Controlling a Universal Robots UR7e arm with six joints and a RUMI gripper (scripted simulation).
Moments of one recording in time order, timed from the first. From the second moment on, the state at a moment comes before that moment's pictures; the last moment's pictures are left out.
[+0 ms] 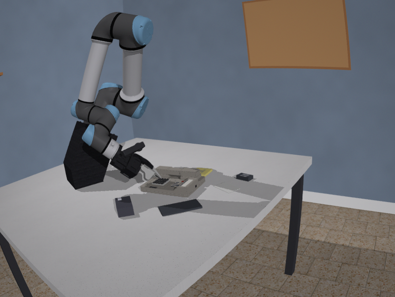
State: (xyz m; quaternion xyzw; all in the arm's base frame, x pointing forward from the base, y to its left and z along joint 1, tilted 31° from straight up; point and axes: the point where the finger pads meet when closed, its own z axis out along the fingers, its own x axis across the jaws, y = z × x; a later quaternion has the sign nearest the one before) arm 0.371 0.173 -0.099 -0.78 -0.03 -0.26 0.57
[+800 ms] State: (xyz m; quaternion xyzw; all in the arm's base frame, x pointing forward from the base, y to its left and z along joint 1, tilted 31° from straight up) arm 0.372 0.177 -0.105 -0.78 -0.03 -0.26 0.56
